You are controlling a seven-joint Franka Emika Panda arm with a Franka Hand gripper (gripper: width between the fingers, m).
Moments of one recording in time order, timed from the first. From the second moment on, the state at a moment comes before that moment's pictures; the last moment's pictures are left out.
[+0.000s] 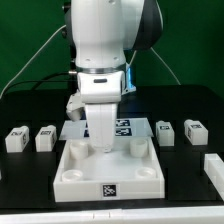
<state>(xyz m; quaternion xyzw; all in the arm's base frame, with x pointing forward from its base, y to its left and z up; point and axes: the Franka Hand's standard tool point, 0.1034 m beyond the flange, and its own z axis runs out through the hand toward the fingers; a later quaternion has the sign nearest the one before) 0.430 -0.014 0.009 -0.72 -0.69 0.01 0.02</state>
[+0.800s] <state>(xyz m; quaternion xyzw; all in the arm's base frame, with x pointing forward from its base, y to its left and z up) 0.496 0.059 0.007 -0.73 -0.69 -0.01 0.02</state>
